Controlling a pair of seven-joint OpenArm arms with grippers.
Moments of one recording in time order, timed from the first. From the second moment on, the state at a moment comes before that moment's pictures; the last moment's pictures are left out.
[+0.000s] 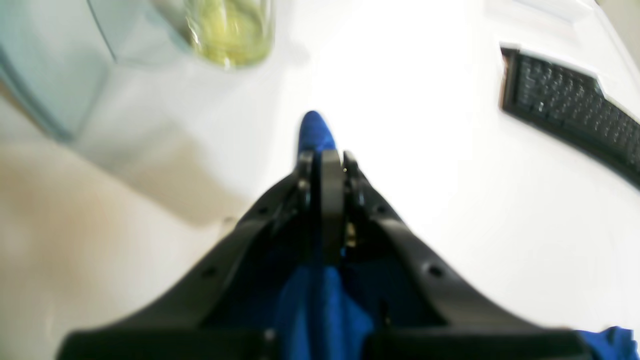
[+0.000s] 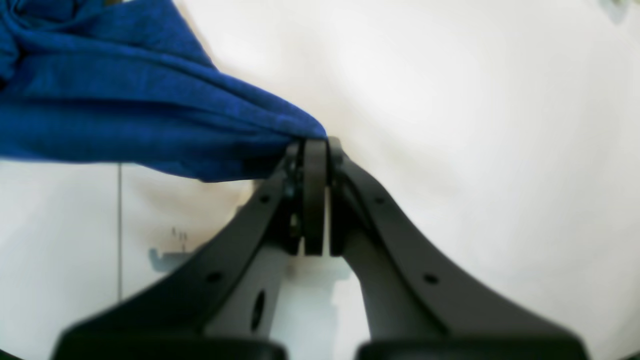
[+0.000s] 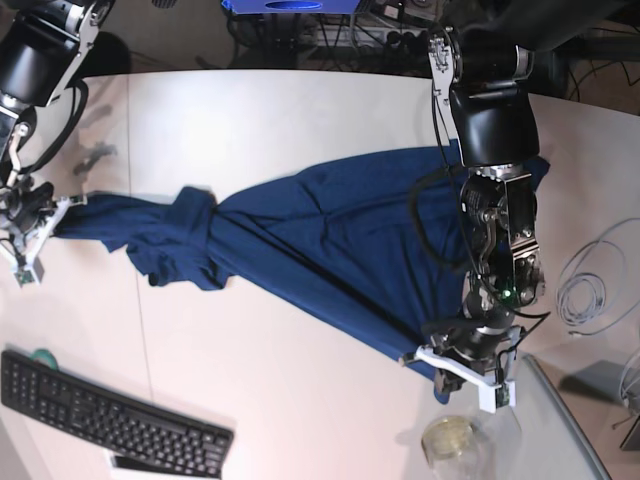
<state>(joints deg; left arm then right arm) -17.6 -2.3 -11.2 73.5 -10.7 -10.3 26.9 5.2 9.6 33.0 75.9 -9.8 40.5 -49.3</state>
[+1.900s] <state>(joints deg) 27.3 -4.1 -15.3 105.3 -11.7 -10.3 26.1 -0.4 5.9 41.3 75.0 -9.7 40.5 -51.0</state>
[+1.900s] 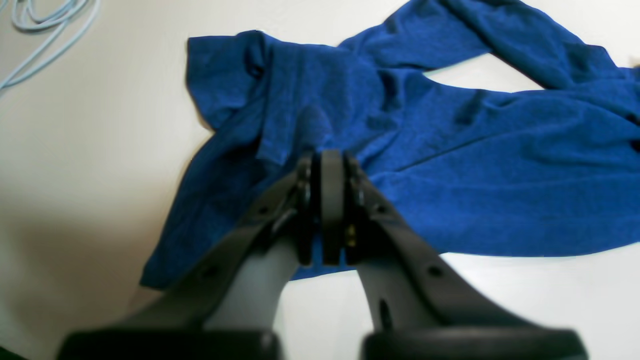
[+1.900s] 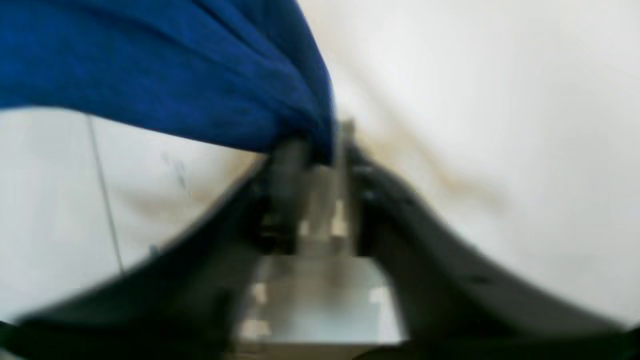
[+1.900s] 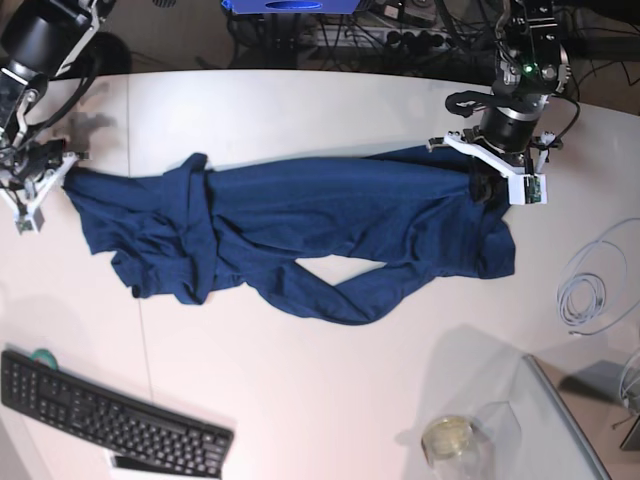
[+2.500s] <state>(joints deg) 27.1 -3.2 -15.2 105.2 -11.7 -10.3 26.1 8.2 6.4 47.3 64.1 4.0 40.0 -50.6</state>
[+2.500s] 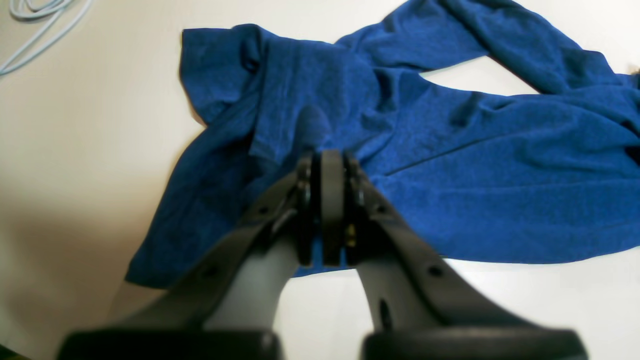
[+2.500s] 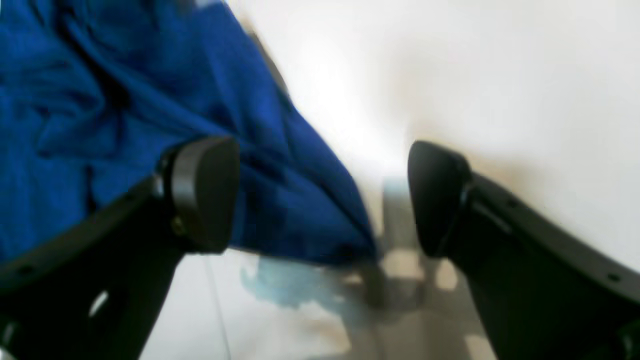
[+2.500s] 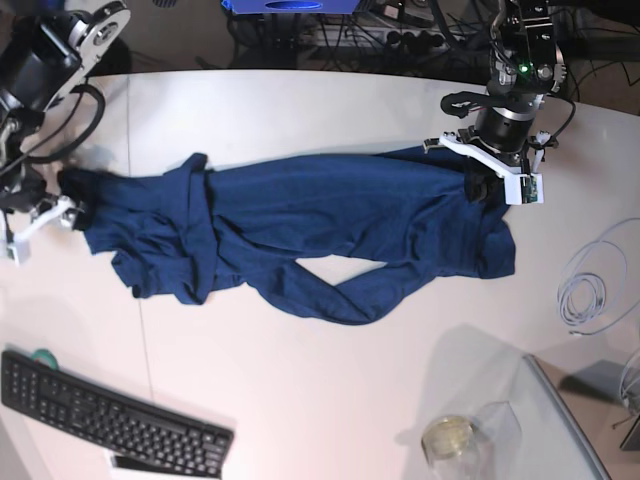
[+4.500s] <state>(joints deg) -44.7 1.2 -6.9 71.5 -11.9 -10.3 28.4 58.2 29.7 24.8 46.4 4.0 40.4 -52.2</state>
